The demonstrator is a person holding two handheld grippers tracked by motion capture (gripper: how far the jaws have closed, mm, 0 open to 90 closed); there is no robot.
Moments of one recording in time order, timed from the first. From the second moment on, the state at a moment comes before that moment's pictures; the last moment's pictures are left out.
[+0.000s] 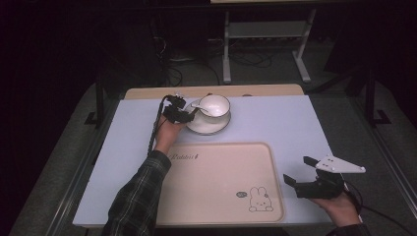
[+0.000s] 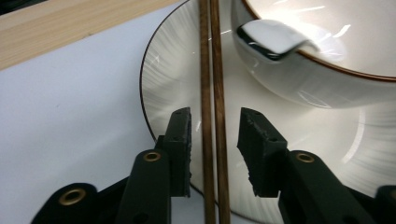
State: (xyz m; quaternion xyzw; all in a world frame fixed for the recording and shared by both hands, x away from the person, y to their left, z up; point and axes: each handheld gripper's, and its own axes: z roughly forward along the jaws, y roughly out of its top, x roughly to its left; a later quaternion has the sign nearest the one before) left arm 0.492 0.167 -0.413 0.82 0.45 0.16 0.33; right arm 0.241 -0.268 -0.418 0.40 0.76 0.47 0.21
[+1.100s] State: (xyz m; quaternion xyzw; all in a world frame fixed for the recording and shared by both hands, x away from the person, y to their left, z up) left arm 0.470 0.204 -0.422 0.81 0.45 0.13 0.35; right arm 0.240 -0.266 -0.419 0.40 0.76 0.47 0.21
